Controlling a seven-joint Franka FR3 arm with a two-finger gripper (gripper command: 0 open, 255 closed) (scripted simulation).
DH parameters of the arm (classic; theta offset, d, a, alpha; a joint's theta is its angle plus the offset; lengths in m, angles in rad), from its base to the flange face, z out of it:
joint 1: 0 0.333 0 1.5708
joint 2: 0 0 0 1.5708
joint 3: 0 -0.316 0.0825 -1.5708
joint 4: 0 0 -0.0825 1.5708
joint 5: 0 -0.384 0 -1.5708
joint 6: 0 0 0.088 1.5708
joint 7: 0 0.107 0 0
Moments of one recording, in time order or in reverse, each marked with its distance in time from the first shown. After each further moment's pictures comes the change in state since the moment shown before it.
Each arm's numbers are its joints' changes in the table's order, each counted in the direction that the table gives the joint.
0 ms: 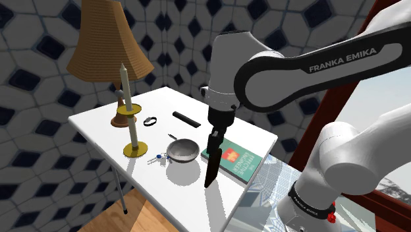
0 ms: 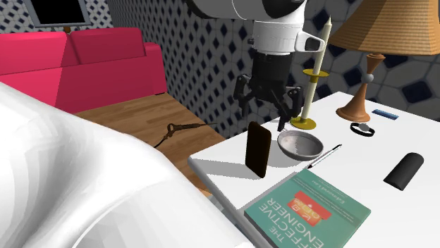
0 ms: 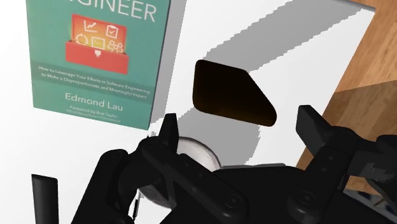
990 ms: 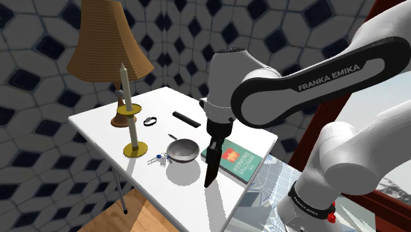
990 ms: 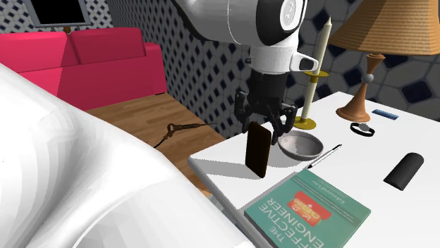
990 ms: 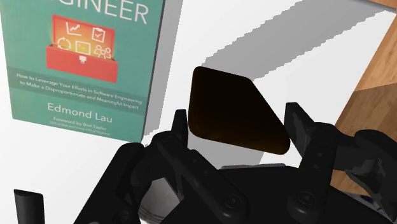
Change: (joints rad) arm 0.005 -0.048 -0.024 -0.063 -0.015 0.112 0.001
